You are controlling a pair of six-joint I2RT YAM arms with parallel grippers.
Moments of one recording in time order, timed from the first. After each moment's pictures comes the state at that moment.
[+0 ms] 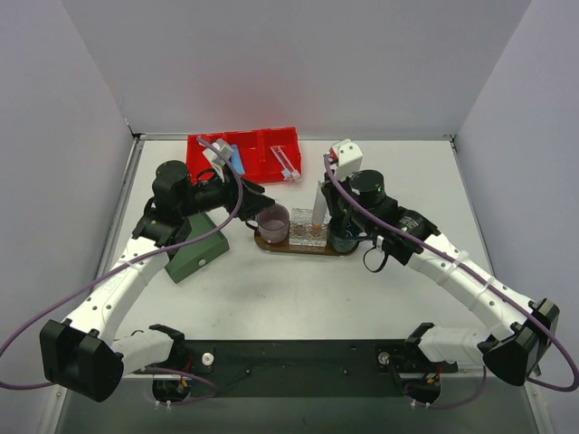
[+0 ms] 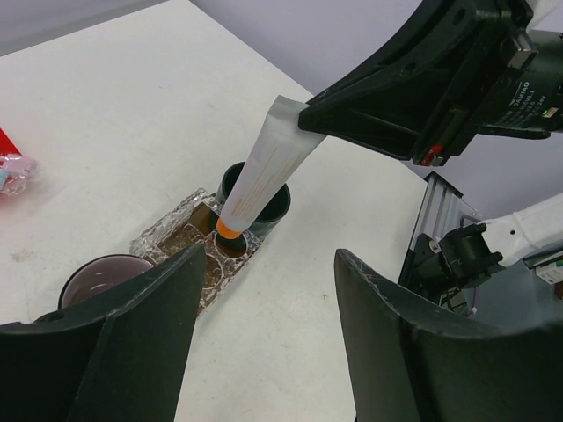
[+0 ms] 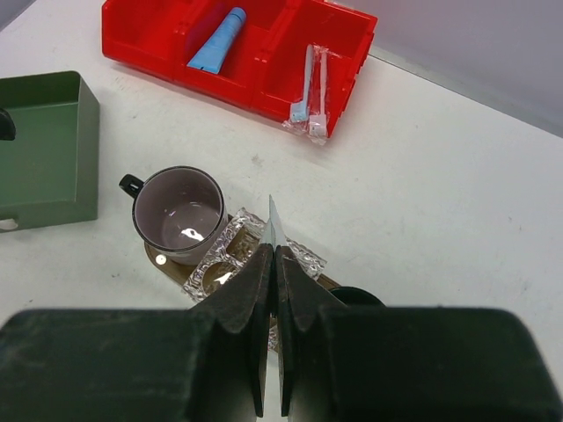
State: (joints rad) left arm -0.36 1.15 1.00 0.06 0.75 -0.38; right arm 0.73 1.20 1.14 -0.27 0.24 0.05
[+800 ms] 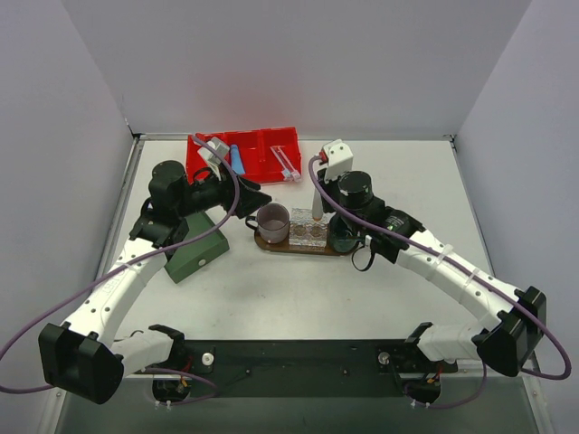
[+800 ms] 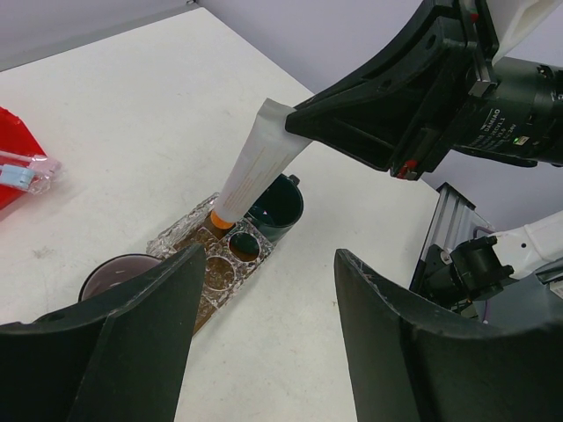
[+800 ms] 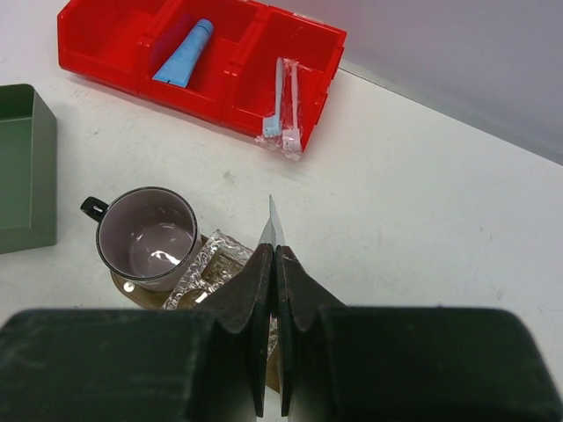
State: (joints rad) left arm -0.34 1.14 1.00 0.05 0.71 -0.38; right arm 0.77 1.26 1.12 -0.16 0.35 0.01
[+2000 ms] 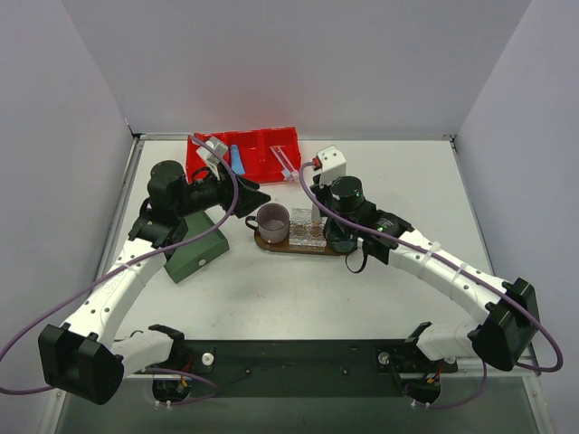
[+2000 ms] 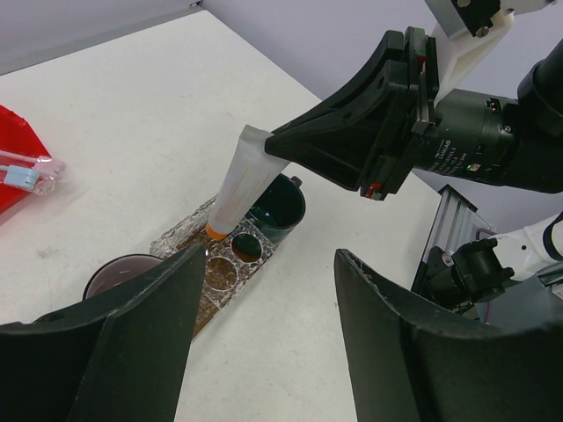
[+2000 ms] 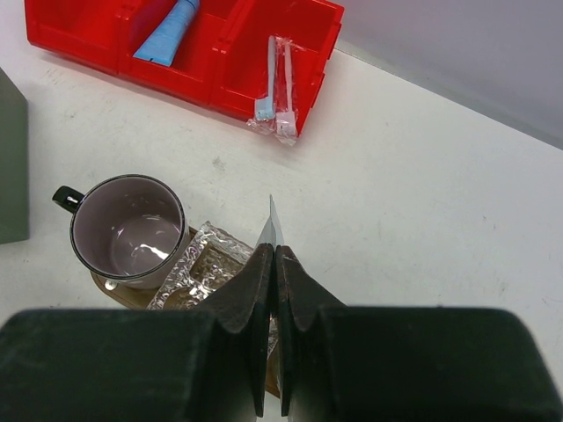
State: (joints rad) left arm -0.34 1.14 1.00 0.05 0.71 -0.38; right arm 0.78 1.31 1.07 -0.10 0.39 -0.01
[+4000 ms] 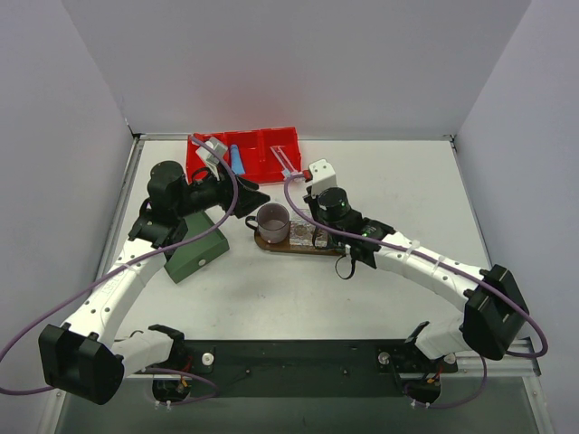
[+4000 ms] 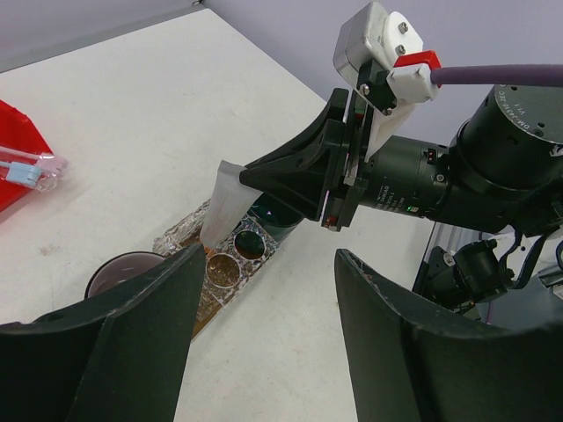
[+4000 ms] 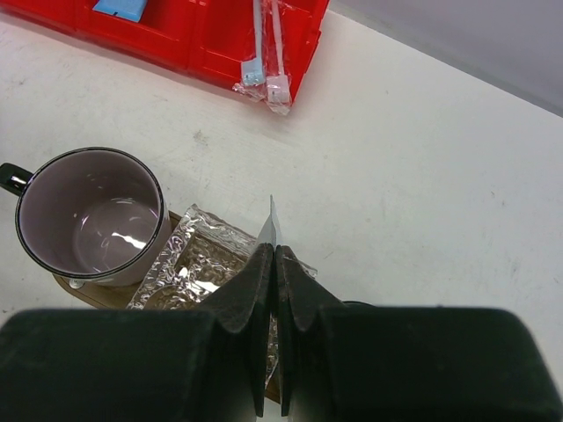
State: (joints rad) left arm -0.33 1.14 1.00 0.05 0.71 -0.38; right arm 0.80 1.39 0.97 0.03 0.47 -0.01
